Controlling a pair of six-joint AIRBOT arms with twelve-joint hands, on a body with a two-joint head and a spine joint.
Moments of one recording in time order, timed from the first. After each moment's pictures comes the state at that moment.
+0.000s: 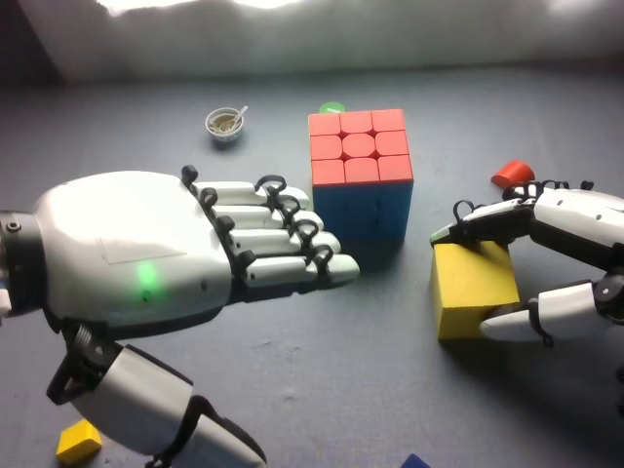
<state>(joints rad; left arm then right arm) 0.22 -0.68 0.75 1.14 -0.41 0.12 -0.63 -1.07 1.12 0.14 0.71 -0.49</state>
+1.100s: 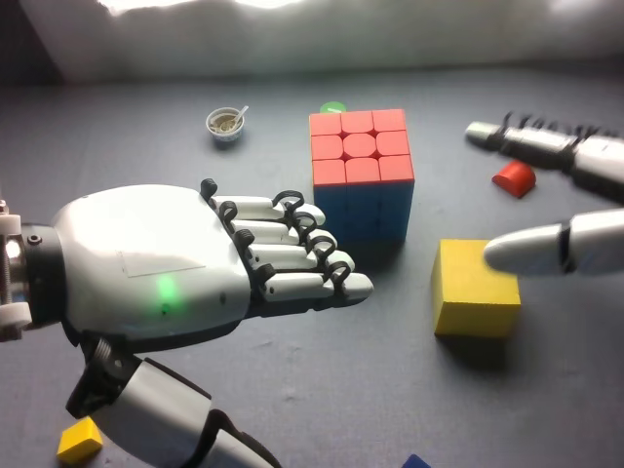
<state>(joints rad) 0.22 -0.70 0.73 1.12 -0.39 0.12 -0.57 -0.96 1.13 0.07 0.69 -0.32</state>
